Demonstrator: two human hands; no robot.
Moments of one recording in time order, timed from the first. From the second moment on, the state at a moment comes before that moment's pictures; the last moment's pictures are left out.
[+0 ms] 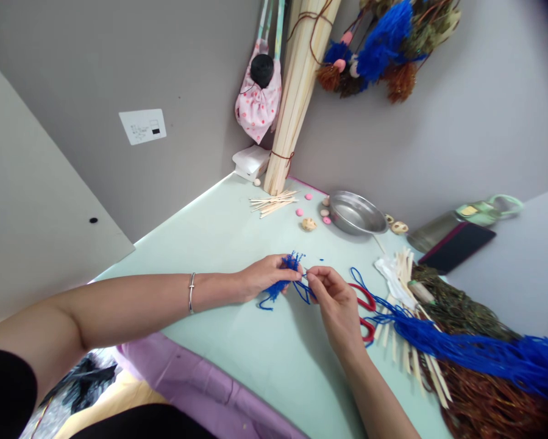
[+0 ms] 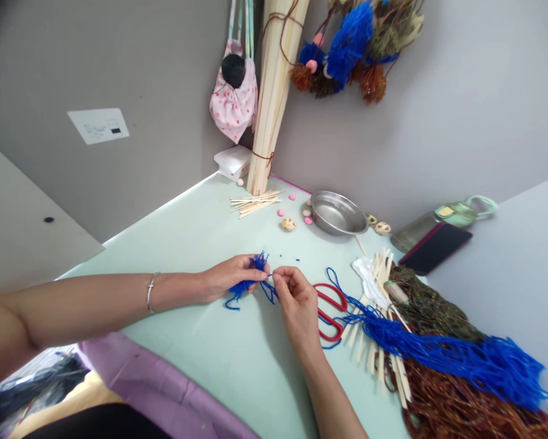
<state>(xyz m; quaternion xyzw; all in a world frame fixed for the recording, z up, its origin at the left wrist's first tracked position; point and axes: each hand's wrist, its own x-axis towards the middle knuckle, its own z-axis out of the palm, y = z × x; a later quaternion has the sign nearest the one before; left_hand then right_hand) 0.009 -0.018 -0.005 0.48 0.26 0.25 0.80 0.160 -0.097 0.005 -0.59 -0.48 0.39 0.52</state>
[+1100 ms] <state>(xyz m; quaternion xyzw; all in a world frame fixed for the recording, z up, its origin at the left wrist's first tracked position) 0.009 -0.019 -0.004 0.51 0.26 0.25 0.78 0.161 -0.096 0.007 -0.61 -0.52 0.36 0.47</state>
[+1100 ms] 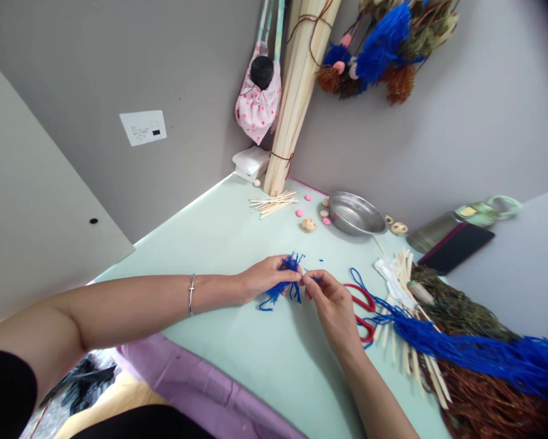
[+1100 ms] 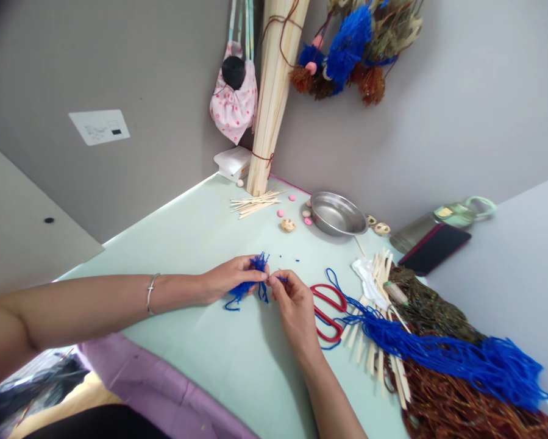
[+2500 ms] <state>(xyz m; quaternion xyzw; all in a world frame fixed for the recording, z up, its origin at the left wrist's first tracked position) 0.009 -0.015 -0.008 0.53 0.29 0.24 0.76 0.160 -0.097 0.005 -0.61 -0.51 0.39 0.47</state>
